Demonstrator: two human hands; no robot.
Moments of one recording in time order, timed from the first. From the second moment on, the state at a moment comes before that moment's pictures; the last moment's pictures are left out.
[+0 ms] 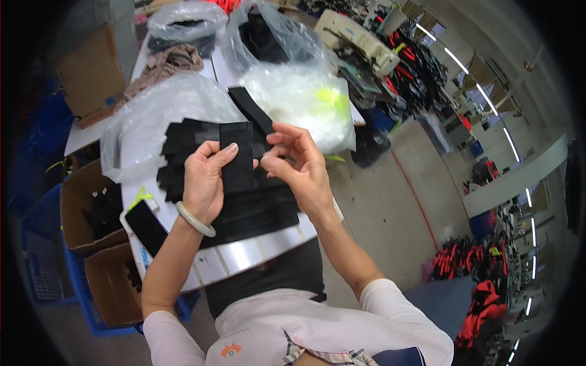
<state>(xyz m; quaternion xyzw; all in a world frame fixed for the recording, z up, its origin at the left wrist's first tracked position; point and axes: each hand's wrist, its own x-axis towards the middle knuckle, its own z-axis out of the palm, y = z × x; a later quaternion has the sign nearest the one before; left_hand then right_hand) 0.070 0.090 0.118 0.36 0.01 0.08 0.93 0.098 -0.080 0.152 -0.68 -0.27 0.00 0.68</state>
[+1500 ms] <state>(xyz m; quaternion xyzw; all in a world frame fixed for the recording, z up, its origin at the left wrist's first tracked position) 0.030 -0.046 0.048 0.67 0.01 0.27 0.69 0.058 -0.155 0.081 -0.85 -0.24 -0.27 0.40</state>
